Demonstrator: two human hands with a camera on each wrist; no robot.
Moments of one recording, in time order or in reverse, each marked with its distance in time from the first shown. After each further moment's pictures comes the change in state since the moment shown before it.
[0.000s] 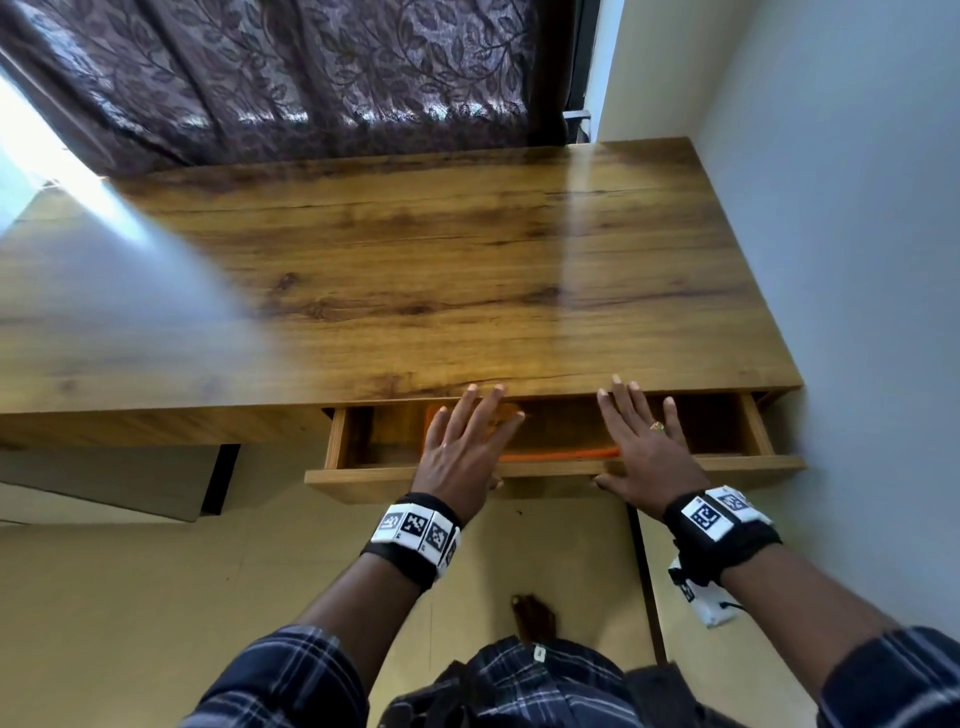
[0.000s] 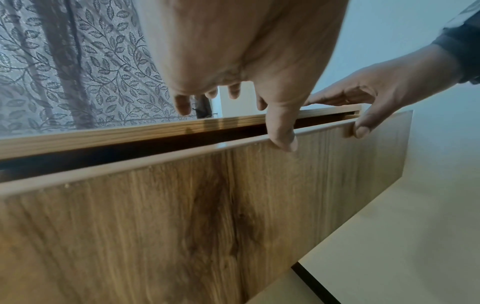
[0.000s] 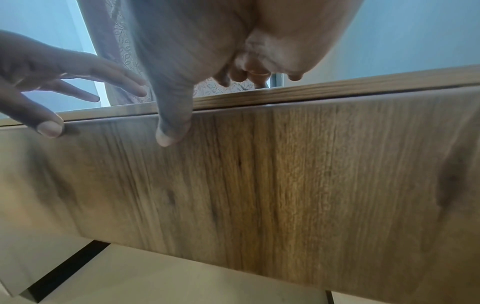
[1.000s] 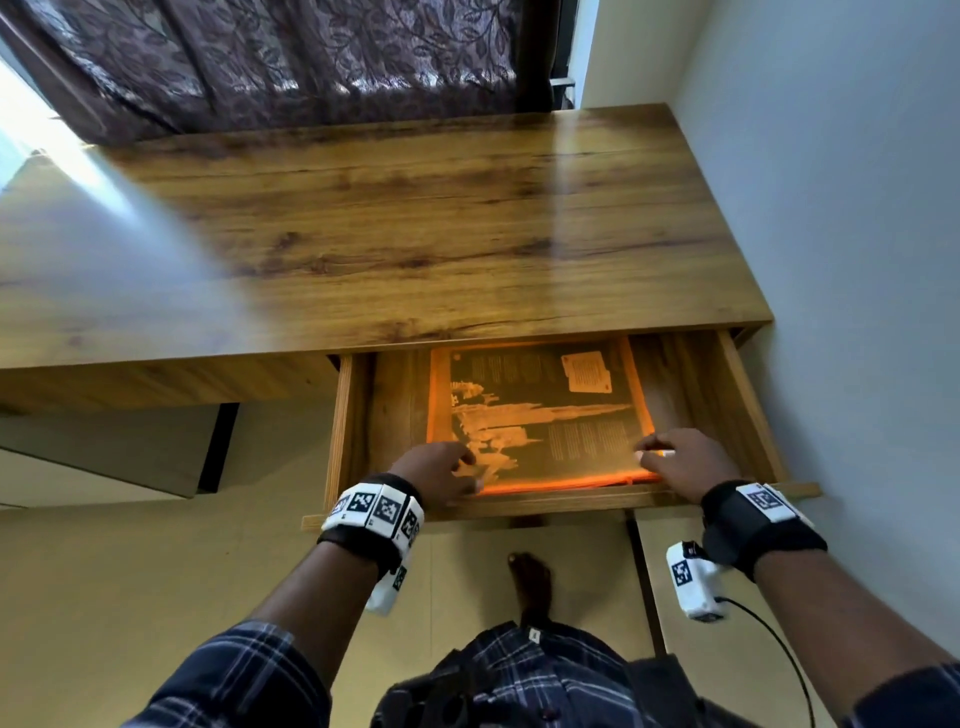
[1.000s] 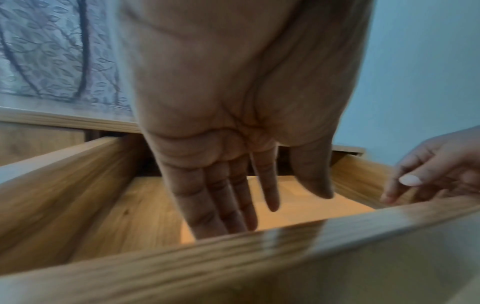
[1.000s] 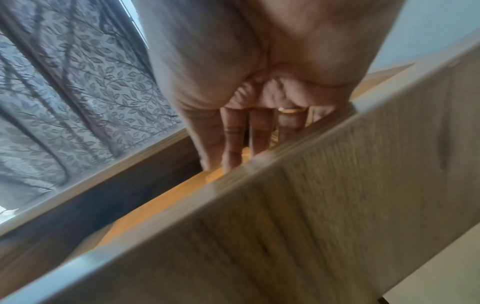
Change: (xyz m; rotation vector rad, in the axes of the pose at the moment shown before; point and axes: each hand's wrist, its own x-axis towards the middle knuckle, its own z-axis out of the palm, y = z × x) left_hand -0.081 -0.011 -0.012 -0.398 -0.537 -0.269; right_hand -0.093 0.004 0.027 0.662 -0.065 0.444
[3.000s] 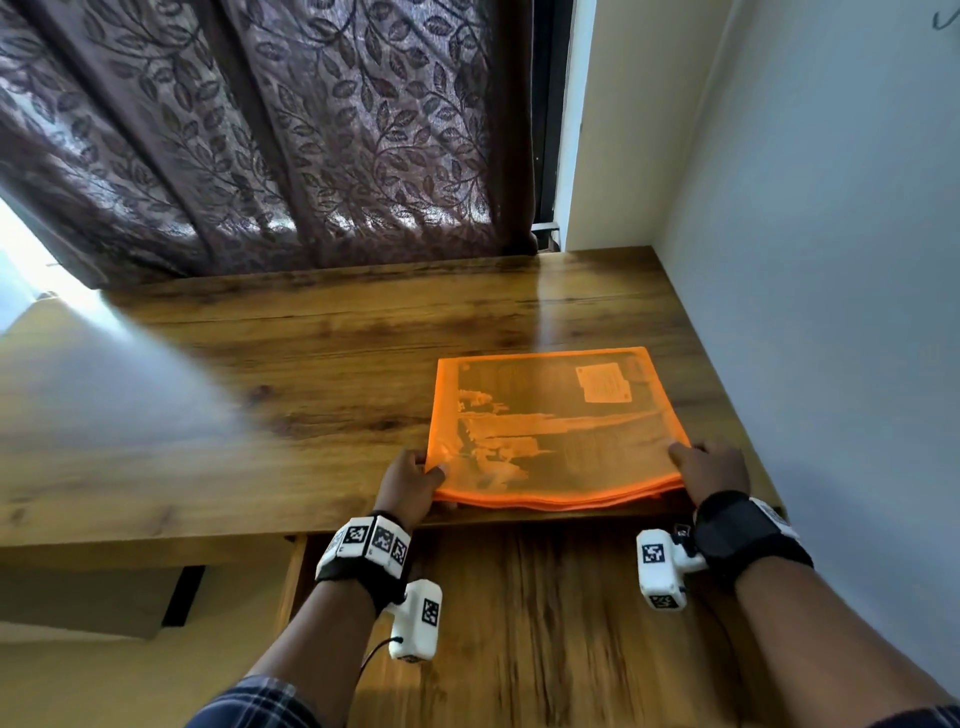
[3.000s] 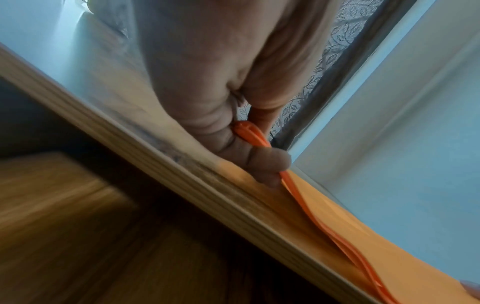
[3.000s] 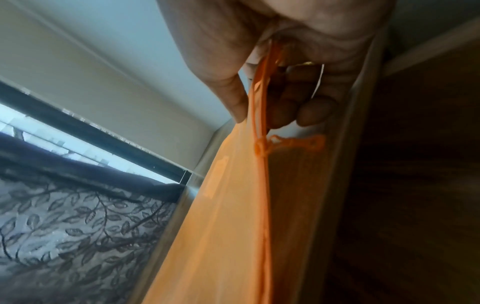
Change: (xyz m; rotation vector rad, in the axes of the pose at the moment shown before) left_hand 0.151 0.046 -0.135 -0.760 0.459 -0.130; right_hand 0.183 -0.061 -0.123 0.426 0.456 0.255
